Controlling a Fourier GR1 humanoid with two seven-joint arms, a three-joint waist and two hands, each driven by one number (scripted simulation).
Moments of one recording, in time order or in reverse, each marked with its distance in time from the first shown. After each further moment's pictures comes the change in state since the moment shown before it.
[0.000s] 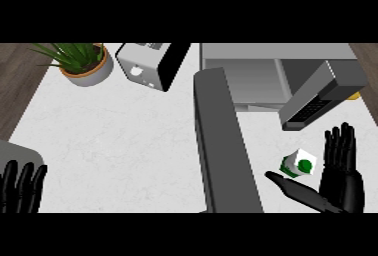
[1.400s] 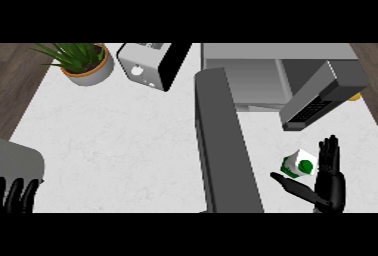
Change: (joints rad) left arm 0.102 0.004 -0.017 -0.054 0.012 -0.031 -0.045; right arm -0.173 -0.050 -0.210 0.649 -0.074 0.134 -0.440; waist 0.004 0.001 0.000
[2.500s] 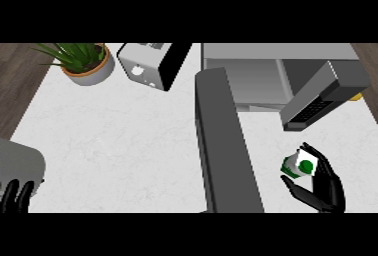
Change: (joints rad) left arm 0.005 0.000 0.046 0.006 0.034 -0.037 0.005; right arm -0.142 -0.105 -0.039 0.432 -0.040 0.390 -0.236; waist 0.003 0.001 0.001
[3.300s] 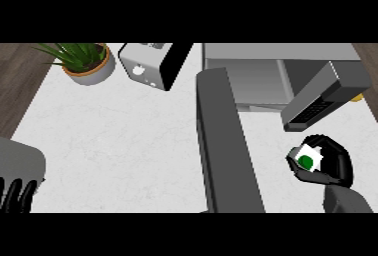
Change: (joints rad) left arm -0.008 0.012 0.018 0.030 0.035 -0.031 -0.014; right arm -0.155 -0.079 -0.006 0.041 0.031 -0.022 -0.045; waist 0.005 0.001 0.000
